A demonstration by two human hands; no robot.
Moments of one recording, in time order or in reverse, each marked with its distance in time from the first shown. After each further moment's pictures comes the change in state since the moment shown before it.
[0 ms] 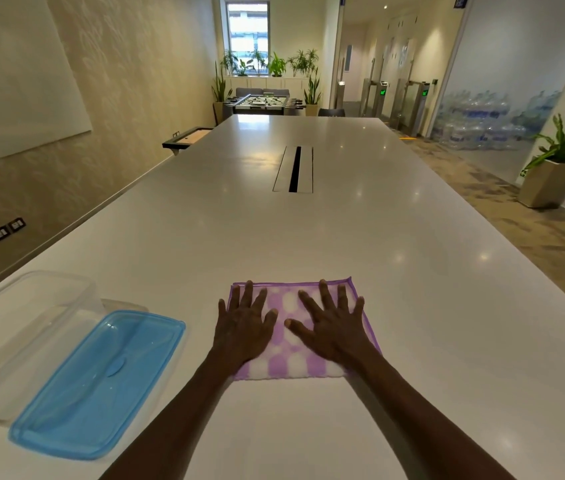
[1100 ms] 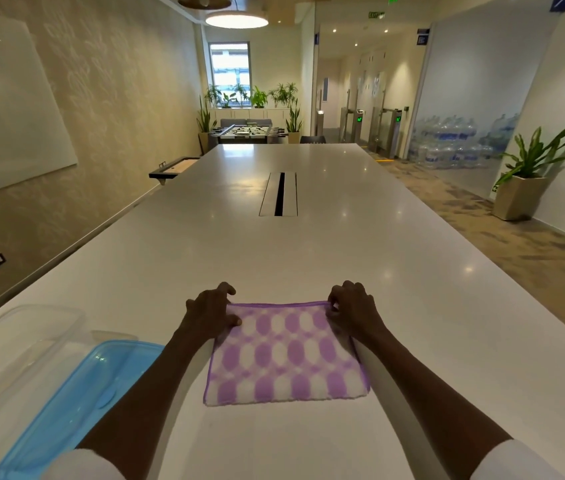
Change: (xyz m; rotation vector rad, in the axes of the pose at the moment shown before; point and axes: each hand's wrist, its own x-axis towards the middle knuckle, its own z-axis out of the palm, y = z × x) left_hand 0.053 -0.043 -0.058 -0.142 0.055 0.024; right_hand 0.022 0.054 -0.054 0.205 0.260 0.111
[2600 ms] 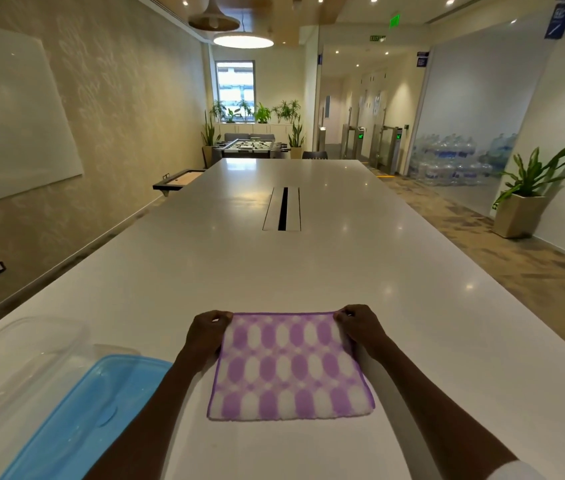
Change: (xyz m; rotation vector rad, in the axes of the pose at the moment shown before) left_hand -0.011 -0.002 0.010 -0.857 0.092 -0.379; right_hand 0.012 0.011 0.006 0.594 -0.080 0.303
